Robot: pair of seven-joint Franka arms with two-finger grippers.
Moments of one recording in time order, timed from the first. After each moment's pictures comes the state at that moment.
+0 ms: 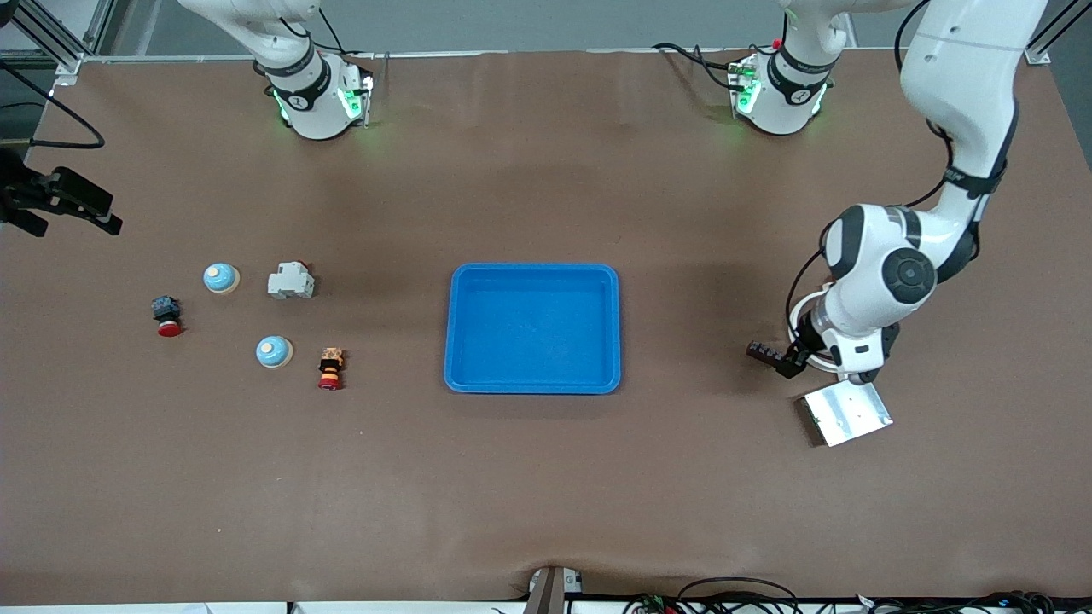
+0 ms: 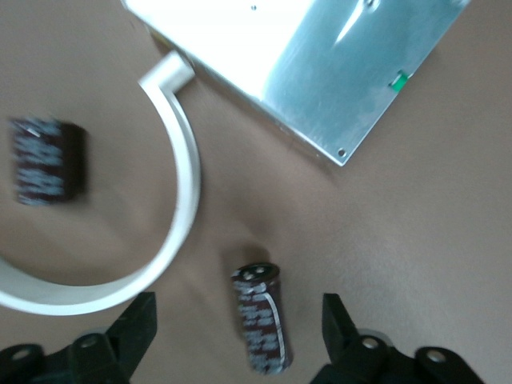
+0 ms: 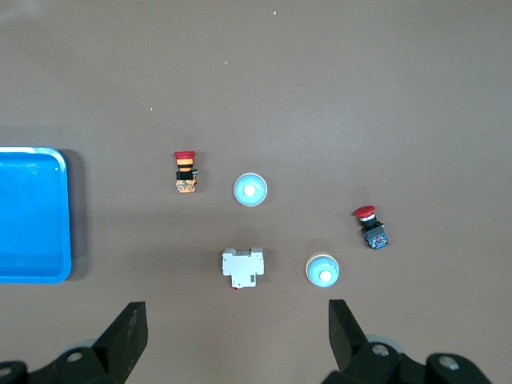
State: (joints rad) left arm 0.00 0.47 -0.15 -2.07 0.03 2.56 -1.13; right arm -0.13 -0.07 0.04 -1.66 0.03 1.63 -0.08
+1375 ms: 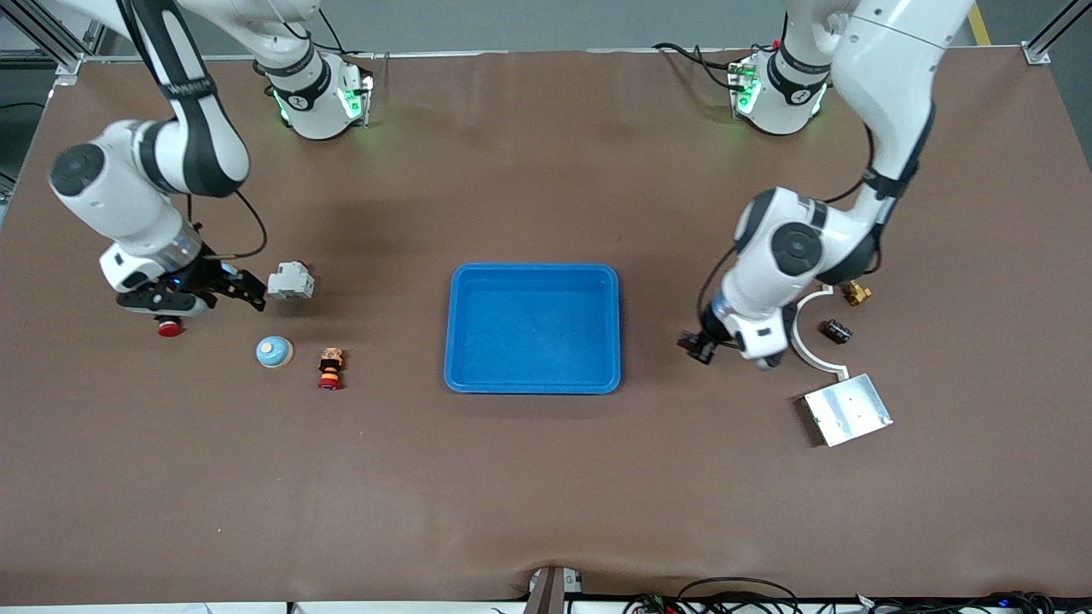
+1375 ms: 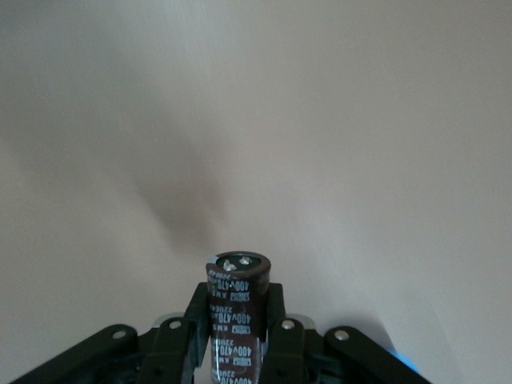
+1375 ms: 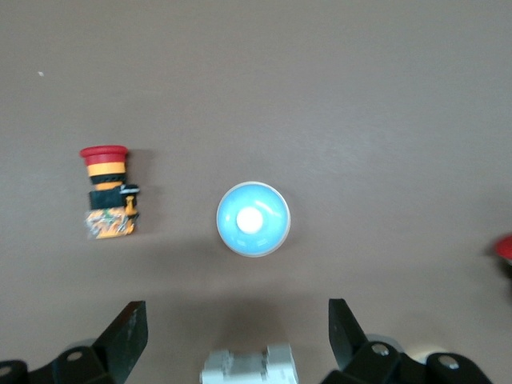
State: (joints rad) left arm -0.23 0.45 -0.25 -1.98 0.03 2.58 -1.58; right arm -0.10 0.11 0.06 -2.42 0.07 2.70 0.00
